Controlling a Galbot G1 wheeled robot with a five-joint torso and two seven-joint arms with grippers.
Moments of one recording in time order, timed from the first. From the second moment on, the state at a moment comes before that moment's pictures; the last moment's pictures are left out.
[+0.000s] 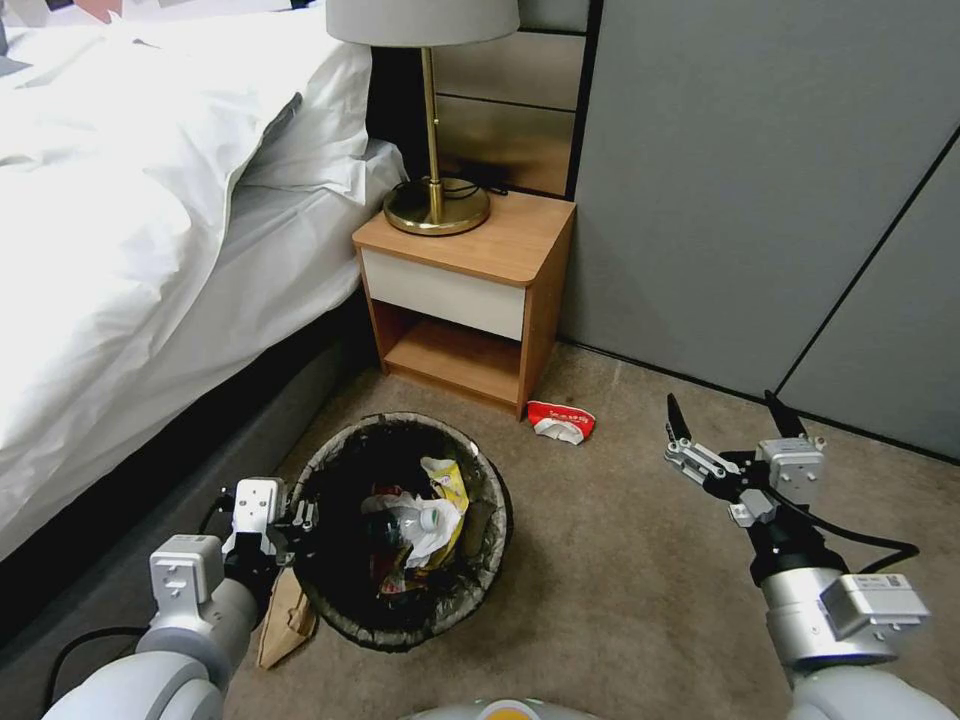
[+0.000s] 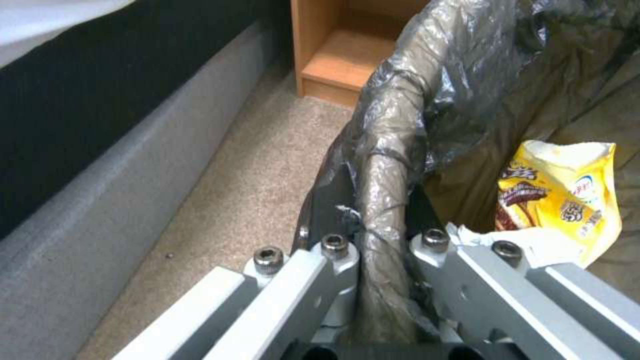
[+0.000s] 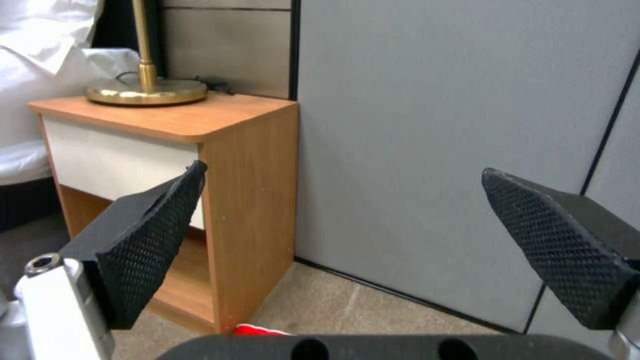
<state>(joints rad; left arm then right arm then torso) 1.79 -1.42 -0.73 -2.50 -0.24 0.69 0.05 -1.81 1.33 0.54 2.48 0.12 -0.11 0.19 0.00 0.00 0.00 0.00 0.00</state>
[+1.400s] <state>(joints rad) 1.80 -1.43 -0.73 -2.50 -0.25 0.69 0.05 -1.66 1.29 0.57 2.26 0.17 -0.18 0.05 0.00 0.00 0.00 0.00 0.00</state>
